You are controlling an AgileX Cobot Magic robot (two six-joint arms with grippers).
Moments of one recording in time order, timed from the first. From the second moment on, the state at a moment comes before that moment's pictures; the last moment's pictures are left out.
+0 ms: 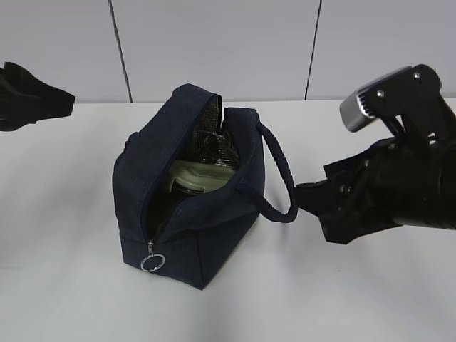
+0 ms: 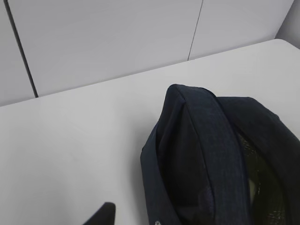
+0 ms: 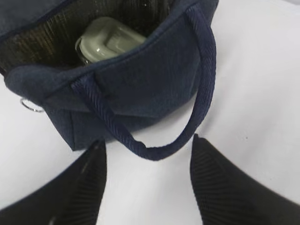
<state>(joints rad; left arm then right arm) -0.22 1.15 -0.85 -0.65 0.49 0.72 0.51 1.21 -0.62 0.89 0.16 -0.97</state>
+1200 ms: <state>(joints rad) -0.22 1.15 -0.85 -0.69 0.49 0.72 0.63 1.68 -0.37 -0.48 -0.91 0.28</state>
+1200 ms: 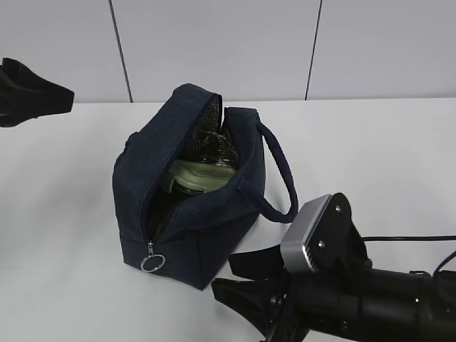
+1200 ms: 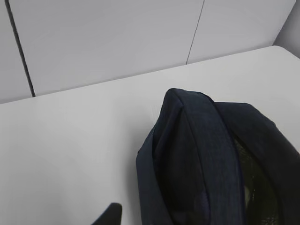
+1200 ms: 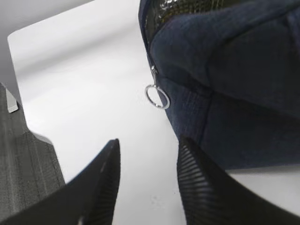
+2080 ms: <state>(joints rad) -0.22 1.16 -0.85 -0.74 0.52 0.72 0.76 1.85 -0.58 -0.57 -0.81 0.28</state>
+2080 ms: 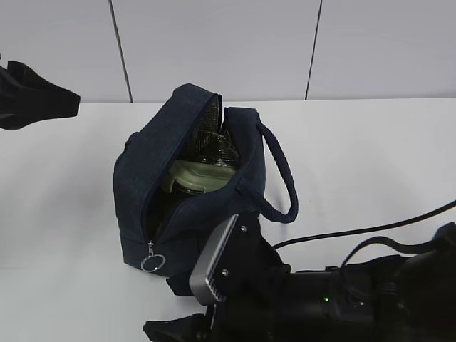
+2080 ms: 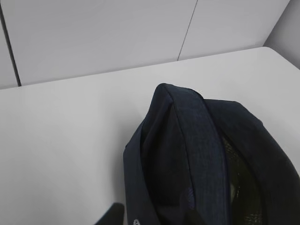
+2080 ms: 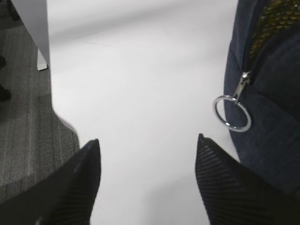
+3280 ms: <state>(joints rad) -0.22 1.16 -0.85 -0.73 0.53 0.72 0.78 1.99 -0.78 -0.42 -0.62 0.28</state>
